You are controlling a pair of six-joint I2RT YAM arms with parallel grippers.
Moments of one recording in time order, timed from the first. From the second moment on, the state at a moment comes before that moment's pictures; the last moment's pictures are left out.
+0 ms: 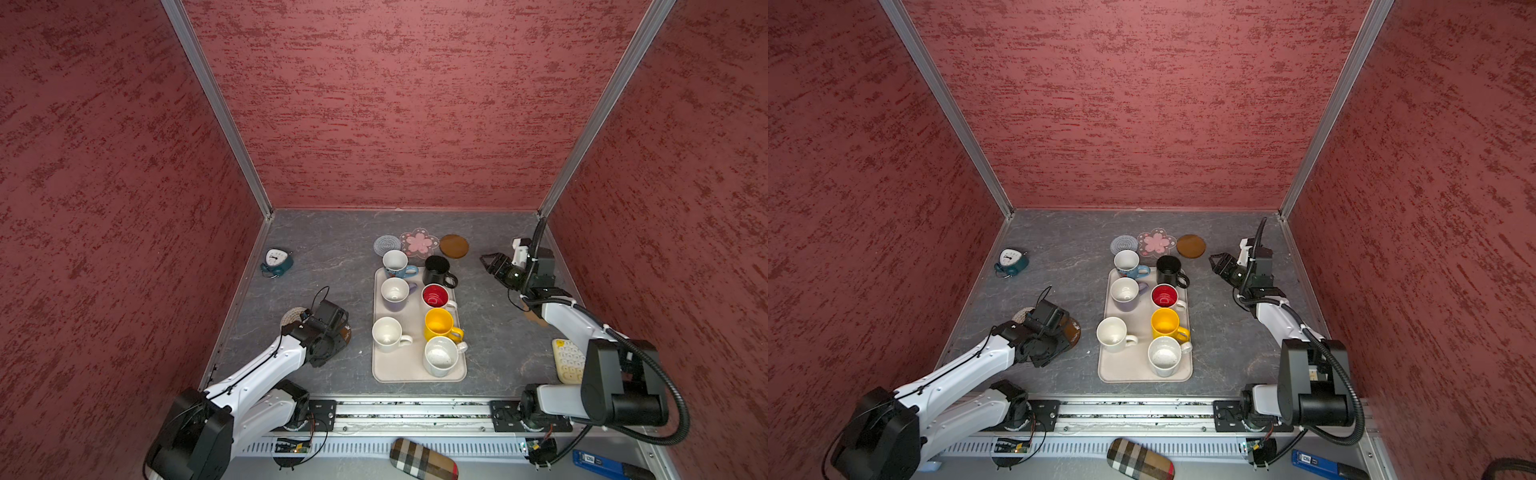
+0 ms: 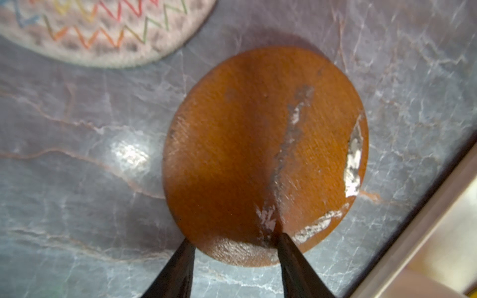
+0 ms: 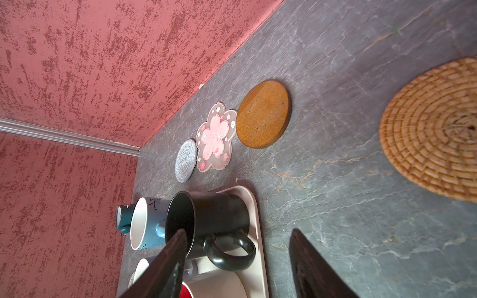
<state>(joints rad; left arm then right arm) -0.44 1.02 0.45 -0.71 -0.06 -1.09 -0.04 1.35 0.71 0.12 -0.46 0.71</state>
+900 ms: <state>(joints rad) -0.32 1.32 0.59 -0.43 0.01 -1.03 -0.04 1.37 0.71 0.12 -0.47 0.72</state>
